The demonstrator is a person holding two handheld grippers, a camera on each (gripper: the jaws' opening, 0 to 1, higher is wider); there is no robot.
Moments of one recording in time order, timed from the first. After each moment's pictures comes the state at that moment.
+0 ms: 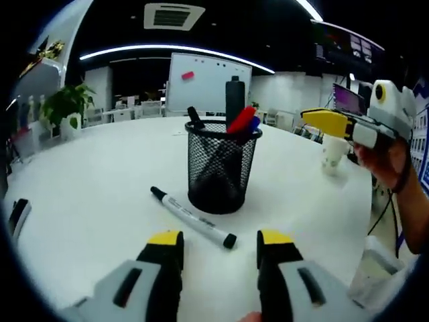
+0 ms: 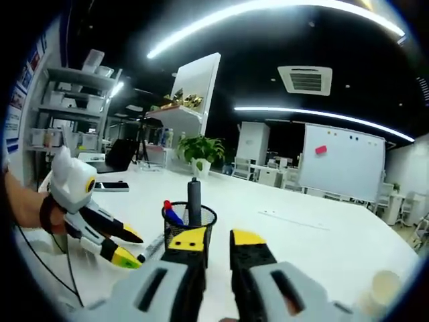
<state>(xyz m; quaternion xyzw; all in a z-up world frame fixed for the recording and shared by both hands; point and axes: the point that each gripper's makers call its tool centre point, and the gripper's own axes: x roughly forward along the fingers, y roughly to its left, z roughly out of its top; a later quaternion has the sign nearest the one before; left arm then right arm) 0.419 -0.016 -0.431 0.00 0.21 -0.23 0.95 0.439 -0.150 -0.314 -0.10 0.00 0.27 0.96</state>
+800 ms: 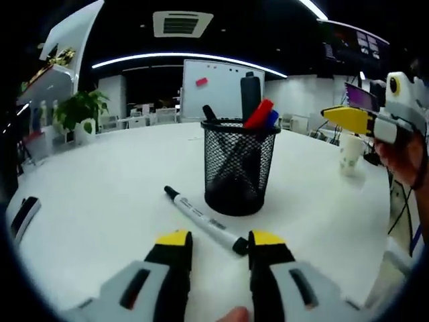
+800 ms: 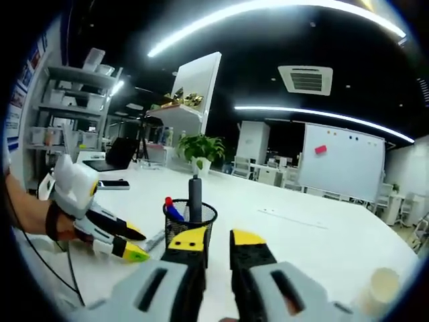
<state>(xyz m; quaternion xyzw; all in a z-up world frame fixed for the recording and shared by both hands) 0.442 0.007 -0.444 0.02 0.19 -0.18 0.97 0.435 -0.151 -0.317 -0.10 0.00 0.27 0.96</state>
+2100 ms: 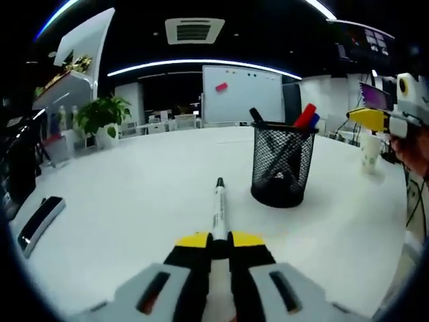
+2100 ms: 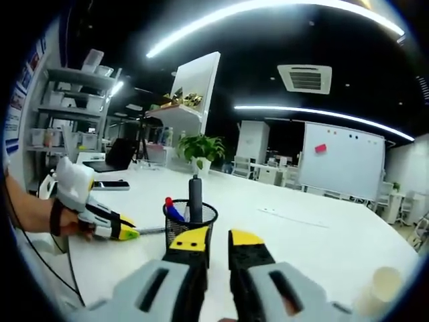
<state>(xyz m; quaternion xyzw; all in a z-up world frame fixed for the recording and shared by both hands) 0.436 0.052 -0.436 0.03 0.16 -0.13 0.98 0.436 -0.149 -0.317 -0.10 0.00 0.27 0.96</state>
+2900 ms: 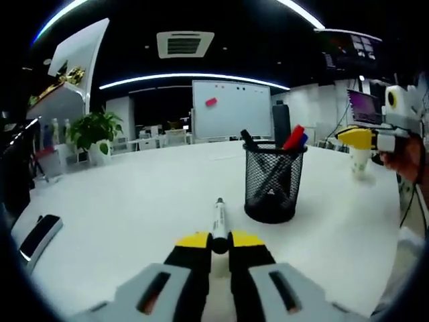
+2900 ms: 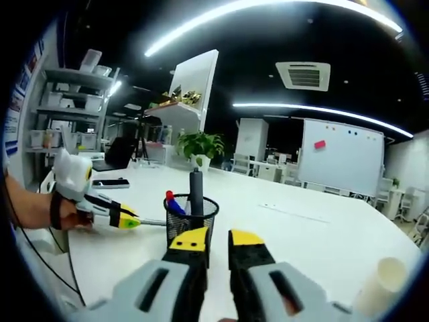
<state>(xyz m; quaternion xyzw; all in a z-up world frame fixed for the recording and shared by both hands) 0.440 0.047 -0.413 0.04 0.11 -0.17 0.98 0.434 -0.150 -0.328 -0.09 0.01 0.27 0.96</state>
